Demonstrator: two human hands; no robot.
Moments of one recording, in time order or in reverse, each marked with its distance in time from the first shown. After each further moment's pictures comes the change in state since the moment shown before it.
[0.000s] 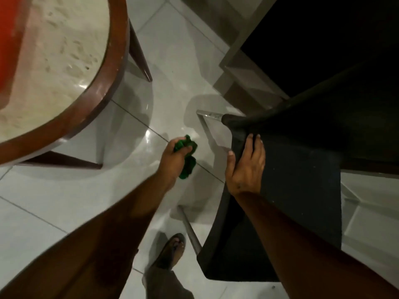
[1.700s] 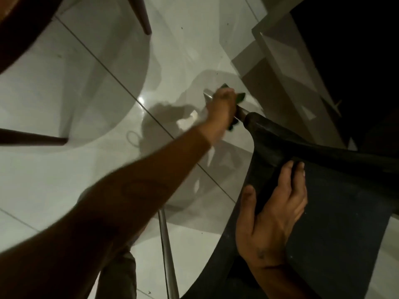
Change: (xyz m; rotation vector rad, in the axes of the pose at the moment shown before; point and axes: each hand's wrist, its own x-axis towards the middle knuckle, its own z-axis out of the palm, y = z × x) left_hand 0.143 0.047 0.135 -0.106 -0.100 -0.005; right_hand -0.002 0.007 -0.002 -0.009 -0.018 -0.028
